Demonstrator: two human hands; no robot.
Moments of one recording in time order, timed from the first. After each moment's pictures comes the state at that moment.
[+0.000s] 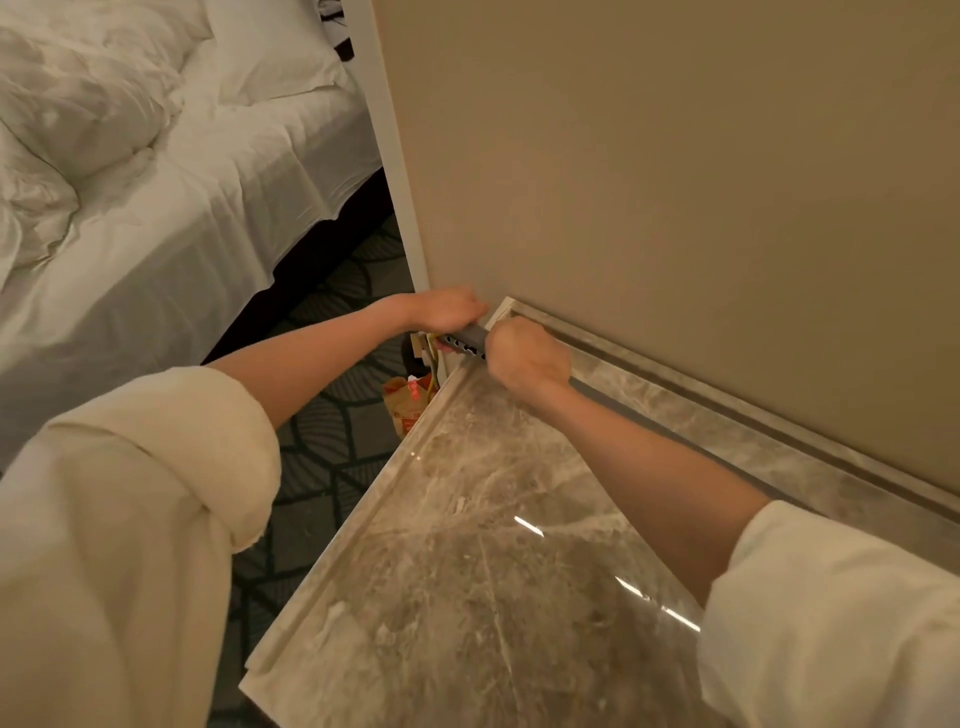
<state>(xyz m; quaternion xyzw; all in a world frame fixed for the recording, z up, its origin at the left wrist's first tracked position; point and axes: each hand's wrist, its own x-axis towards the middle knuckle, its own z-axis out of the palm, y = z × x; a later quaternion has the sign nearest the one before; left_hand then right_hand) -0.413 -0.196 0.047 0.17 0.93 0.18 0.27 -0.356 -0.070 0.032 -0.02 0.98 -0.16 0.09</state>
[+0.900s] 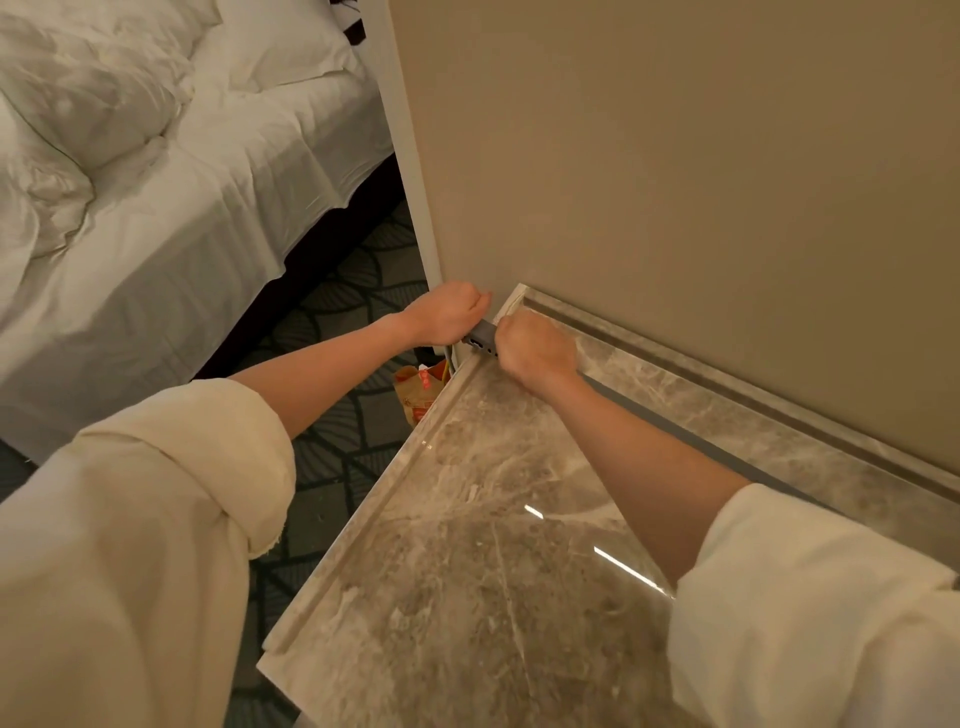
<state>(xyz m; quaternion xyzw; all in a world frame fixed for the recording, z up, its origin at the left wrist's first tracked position) -0.406 -0.207 0.009 0.15 0.95 0.26 0.12 -0.358 -0.072 0.020 0.02 0.96 -0.24 0.13</state>
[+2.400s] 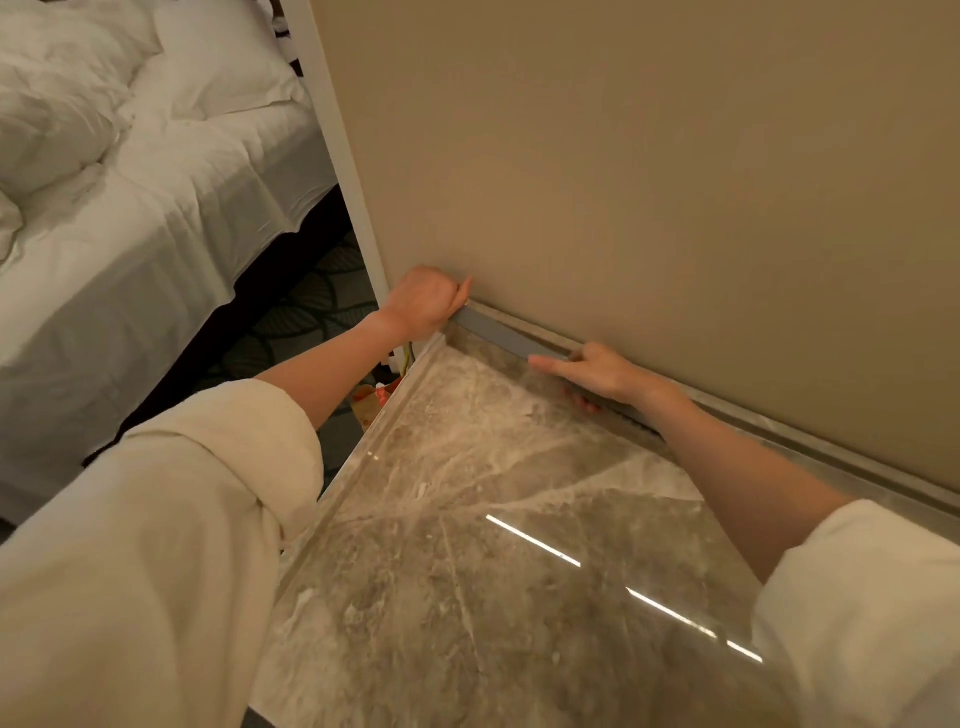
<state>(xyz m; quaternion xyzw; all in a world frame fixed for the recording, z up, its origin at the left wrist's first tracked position) -0.407 -0.165 0.044 0.22 0.97 0.04 0.01 -0.342 0.085 0.027 0.00 0.89 -0.37 0.26</state>
